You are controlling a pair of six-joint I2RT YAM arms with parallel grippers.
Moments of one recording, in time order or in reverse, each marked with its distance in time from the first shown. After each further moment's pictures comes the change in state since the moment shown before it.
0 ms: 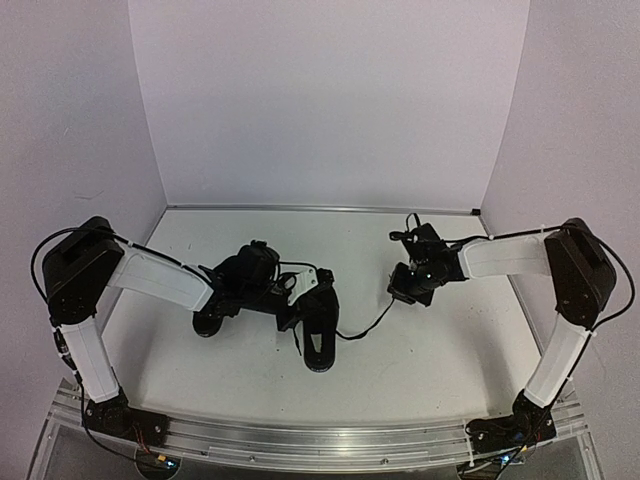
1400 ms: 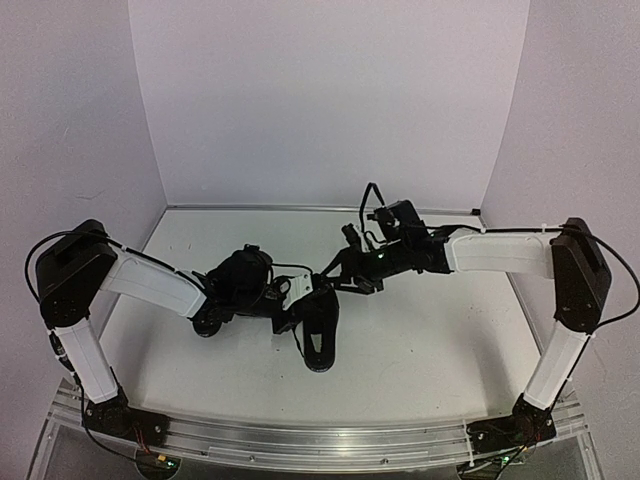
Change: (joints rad) left arm -0.006 -0.040 -0.074 0.076 -0.026 0.070; right arm 0.166 0.000 0.160 0.127 -0.563 -0.146
